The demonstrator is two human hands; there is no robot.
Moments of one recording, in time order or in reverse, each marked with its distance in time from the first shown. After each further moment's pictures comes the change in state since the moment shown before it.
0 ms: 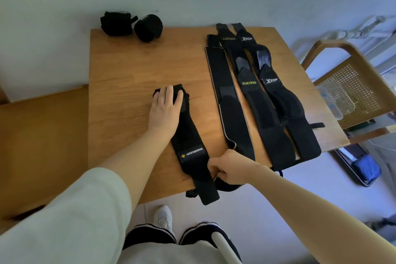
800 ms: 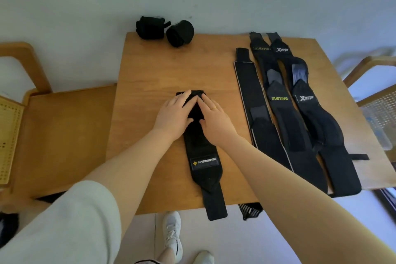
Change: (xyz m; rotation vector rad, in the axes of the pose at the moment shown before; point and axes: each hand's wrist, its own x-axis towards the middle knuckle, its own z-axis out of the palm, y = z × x) left_hand 0.013 -0.039 0.002 -0.212 -0.017 0.023; right_hand 0.108 -0.030 -0.086 0.199 0.525 0.088
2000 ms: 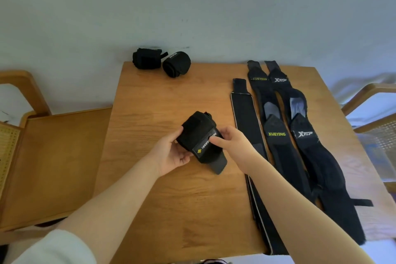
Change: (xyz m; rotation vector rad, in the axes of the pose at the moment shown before) left_hand 0.028 0.014 -0.024 -1.996 -0.303 -0.841; right_hand 0.026 0.056 -0.054 1.004 -0.079 0.366
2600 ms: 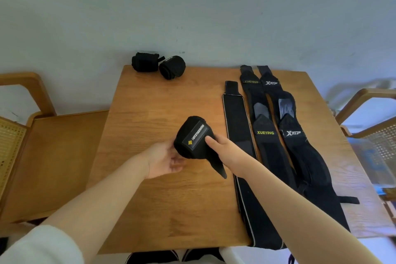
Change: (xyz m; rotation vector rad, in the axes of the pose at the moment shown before) left_hand -0.021 -0.020 0.003 0.377 -0.033 -0.032; right_hand -0.029 0.009 -0.013 -0.122 -0.175 0.040
